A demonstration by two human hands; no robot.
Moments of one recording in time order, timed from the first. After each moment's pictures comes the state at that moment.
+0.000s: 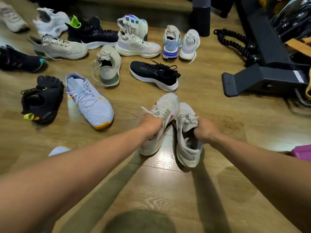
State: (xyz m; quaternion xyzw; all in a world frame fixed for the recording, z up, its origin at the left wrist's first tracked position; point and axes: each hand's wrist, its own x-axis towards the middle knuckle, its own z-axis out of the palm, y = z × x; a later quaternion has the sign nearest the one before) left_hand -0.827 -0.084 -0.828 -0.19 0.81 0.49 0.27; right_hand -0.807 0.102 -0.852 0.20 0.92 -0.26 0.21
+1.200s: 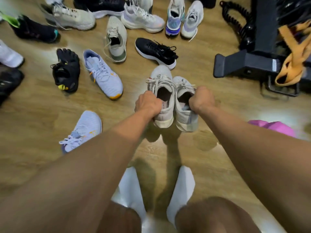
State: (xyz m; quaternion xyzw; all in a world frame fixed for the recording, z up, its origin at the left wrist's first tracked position) left_hand -0.776 -0.088 -0.680 -0.23 0.86 0.37 0.26; right_hand -0.778 0.073 -0.664 0.25 0.93 -0.20 0.16
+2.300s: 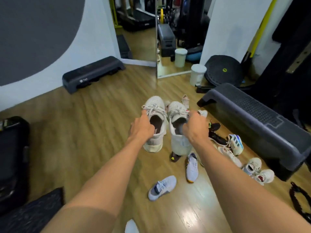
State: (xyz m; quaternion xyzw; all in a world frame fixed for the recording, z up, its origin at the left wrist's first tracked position) left_hand -0.606 -0.416 -0.016 -0.48 0.83 0.28 -0.06; right_hand -0.721 -0.290 -0.013 -0.23 0.94 -0.26 0.06
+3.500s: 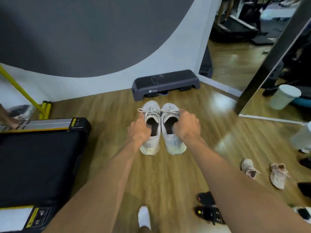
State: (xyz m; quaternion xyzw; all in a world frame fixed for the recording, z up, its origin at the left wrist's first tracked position) left_hand -0.533 -1.104 -0.030 -0.66 0.68 0.28 -0.15; right_hand -0.684 -1.054 -0.008 -0.49 0.84 -0.23 0.11
